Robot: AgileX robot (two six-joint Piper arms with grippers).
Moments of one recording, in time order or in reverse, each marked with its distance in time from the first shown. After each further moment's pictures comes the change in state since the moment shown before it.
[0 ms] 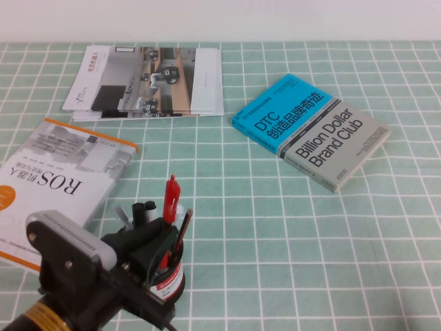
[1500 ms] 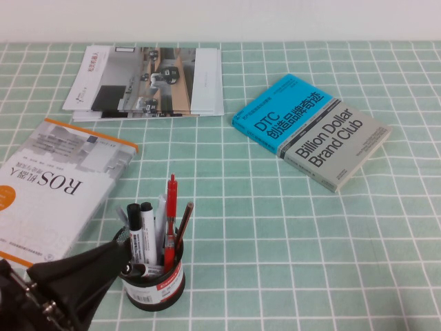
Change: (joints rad) right arm 0.000 0.000 0.000 0.000 0.000 0.000; left arm 0.000 -0.627 -0.010 0.020 0.580 -0.141
